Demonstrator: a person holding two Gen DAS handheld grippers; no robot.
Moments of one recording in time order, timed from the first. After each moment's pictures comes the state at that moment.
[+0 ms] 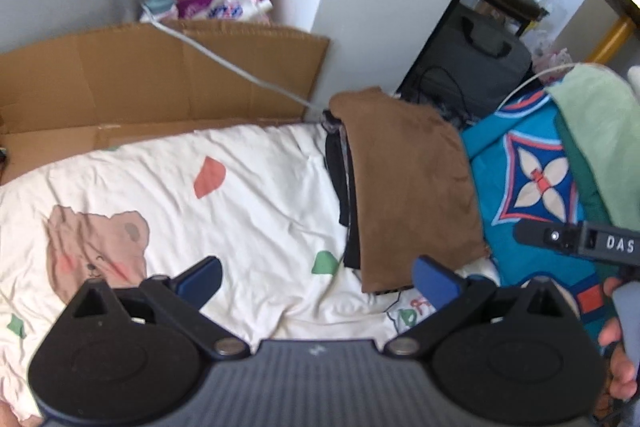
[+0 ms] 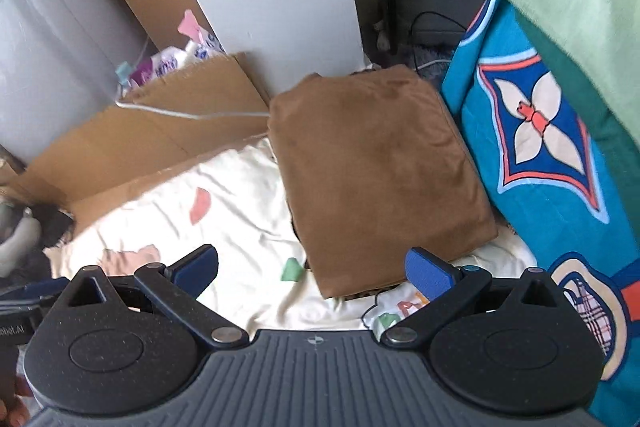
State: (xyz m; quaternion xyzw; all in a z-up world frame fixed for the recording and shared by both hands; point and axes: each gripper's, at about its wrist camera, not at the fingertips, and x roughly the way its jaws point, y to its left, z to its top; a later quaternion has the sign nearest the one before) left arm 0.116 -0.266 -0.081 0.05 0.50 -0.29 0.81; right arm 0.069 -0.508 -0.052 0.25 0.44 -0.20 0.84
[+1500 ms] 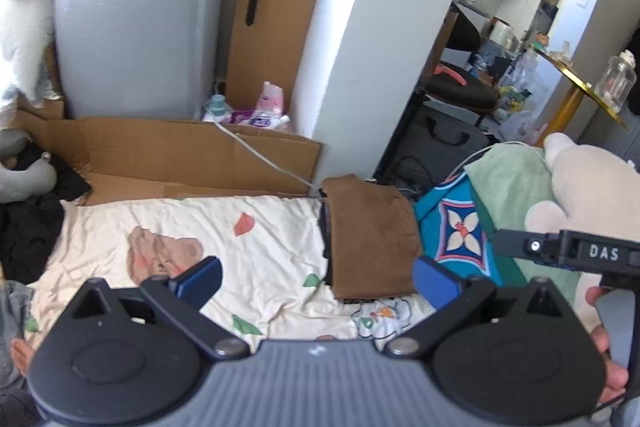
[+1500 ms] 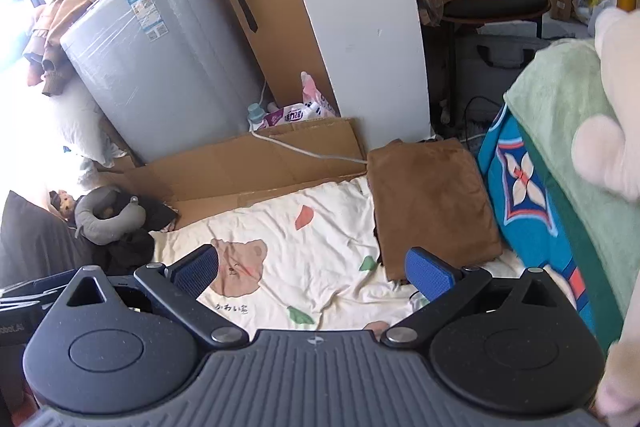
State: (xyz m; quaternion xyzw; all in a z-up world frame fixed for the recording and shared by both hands) left arm -0.076 -0.167 0.107 0.00 0.40 -0.25 0.88; right arm -0.087 -0.402 0.147 0.22 0.36 -0.11 0.90
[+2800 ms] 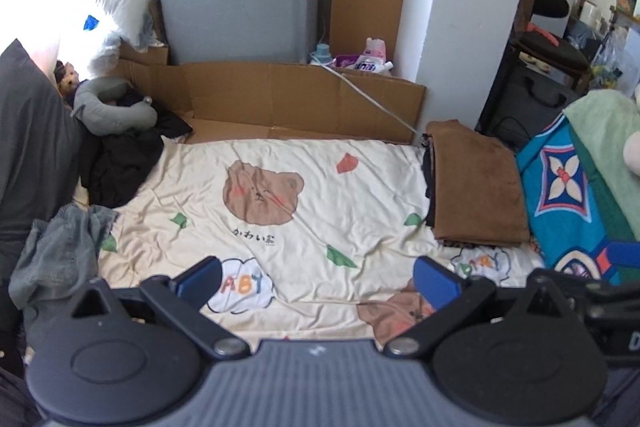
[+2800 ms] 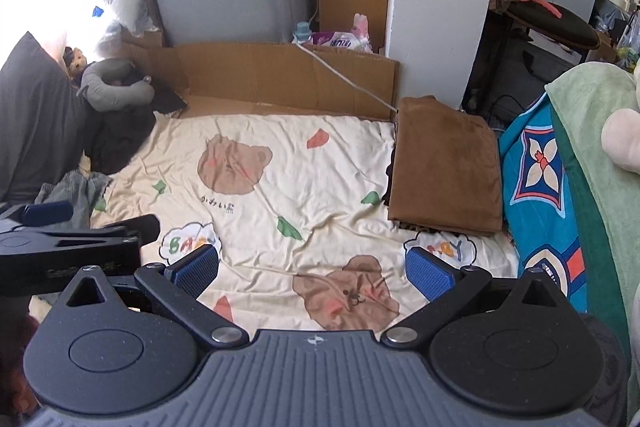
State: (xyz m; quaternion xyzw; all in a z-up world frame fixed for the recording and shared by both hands) left arm -0.152 -0.131 0.016 0.05 0.41 -0.10 0.90; right arm -0.135 -0.284 0.076 0.05 0.44 -0.06 0.90
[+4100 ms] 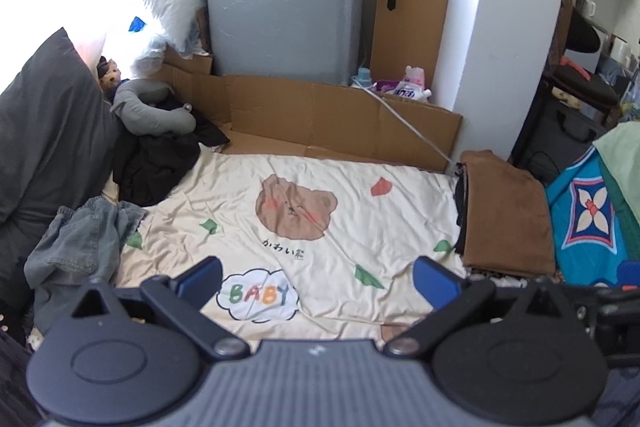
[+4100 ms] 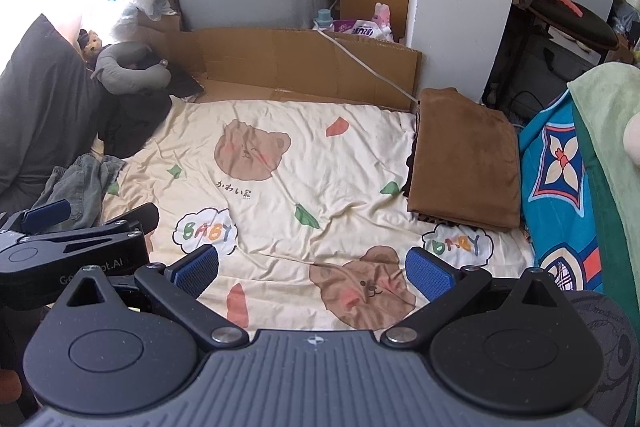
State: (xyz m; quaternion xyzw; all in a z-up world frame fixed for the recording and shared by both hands) left arm -0.170 -0.105 0.008 0.02 0.37 -0.05 0.93; right arm -0.129 -0.266 0.066 0.05 0.45 -0.04 0.89
